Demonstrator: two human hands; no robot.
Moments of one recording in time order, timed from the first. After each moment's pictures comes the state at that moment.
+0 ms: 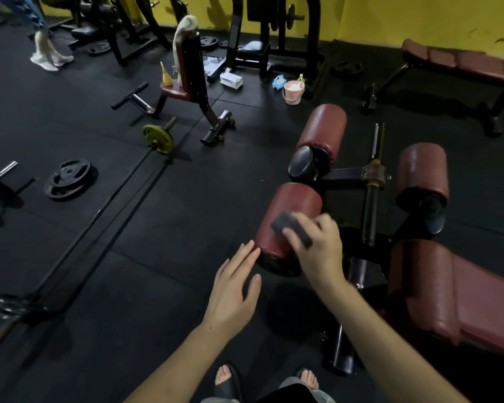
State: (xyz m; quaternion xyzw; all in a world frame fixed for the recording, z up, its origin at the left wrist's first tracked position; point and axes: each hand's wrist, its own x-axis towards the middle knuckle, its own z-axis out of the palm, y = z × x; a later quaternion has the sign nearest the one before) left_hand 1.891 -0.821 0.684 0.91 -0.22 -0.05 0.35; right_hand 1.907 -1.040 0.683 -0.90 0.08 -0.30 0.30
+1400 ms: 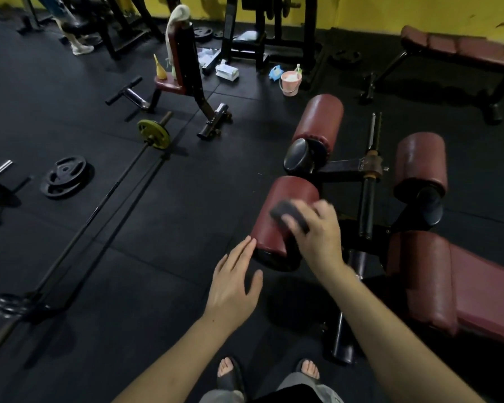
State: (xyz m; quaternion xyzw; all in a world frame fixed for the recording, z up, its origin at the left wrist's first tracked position) left_hand 1.895 -0.831 0.678 0.93 -0.21 -0.06 0.30; right_hand 1.925 -1.059 0.673 -0.90 0.06 -0.32 0.28
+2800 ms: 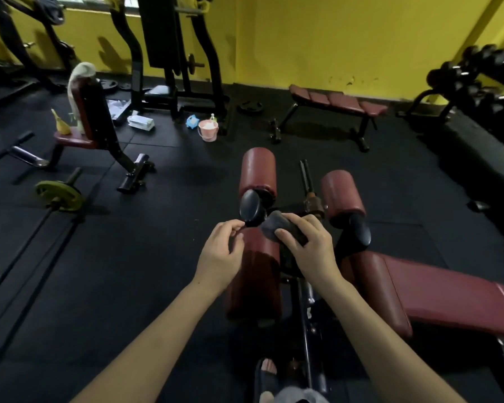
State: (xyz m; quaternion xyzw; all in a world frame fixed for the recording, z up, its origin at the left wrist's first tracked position) left_hand 2.053 -0.902 0.751 0.80 -0.30 -0.08 0.51; right_hand 1.935 -1.080 0.764 -0.86 0.17 -0.32 0.35
